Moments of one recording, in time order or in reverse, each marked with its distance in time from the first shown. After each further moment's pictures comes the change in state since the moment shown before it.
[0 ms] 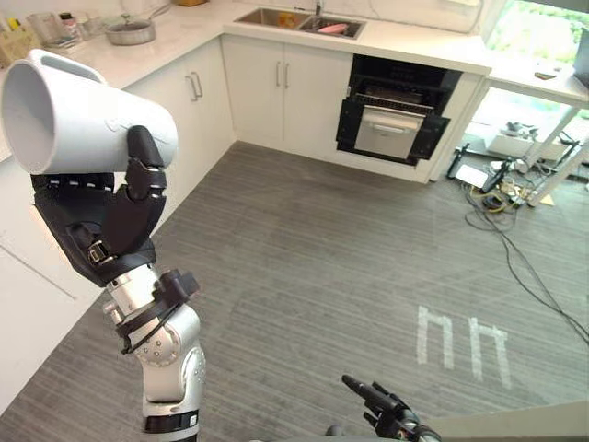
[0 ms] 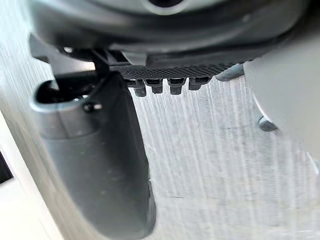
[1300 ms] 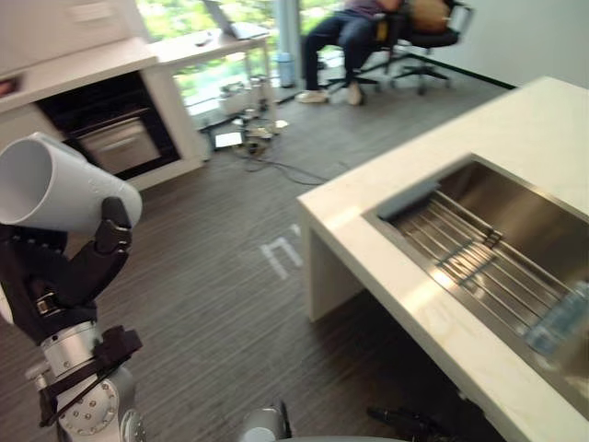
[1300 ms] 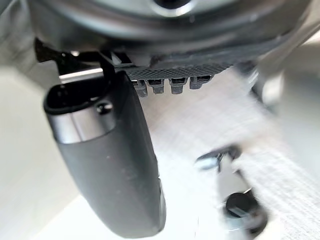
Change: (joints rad) left arm 0.219 0.010 0.204 -0.150 -0.025 0.050 -0.325; right arm -0.182 -0.183 -0.025 0.283 -0.056 -0.049 0.110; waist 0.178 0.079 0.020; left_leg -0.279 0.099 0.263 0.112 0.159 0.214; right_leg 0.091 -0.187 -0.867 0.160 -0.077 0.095
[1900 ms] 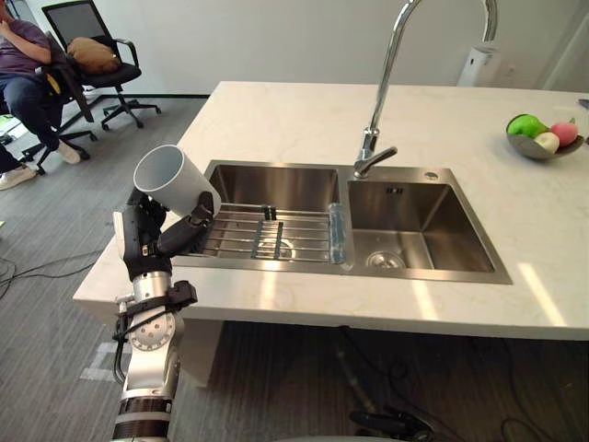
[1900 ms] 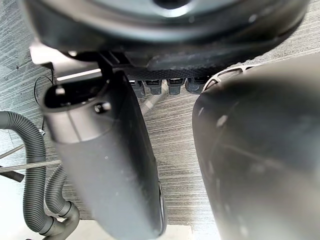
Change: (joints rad) left arm -0.154 0.194 -0.155 0.375 0.195 0.119 0.132; right arm 0.122 0.091 0.081 -0.124 -0.178 0.079 -0.082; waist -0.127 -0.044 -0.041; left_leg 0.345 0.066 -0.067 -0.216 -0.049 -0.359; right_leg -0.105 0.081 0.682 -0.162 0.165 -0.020
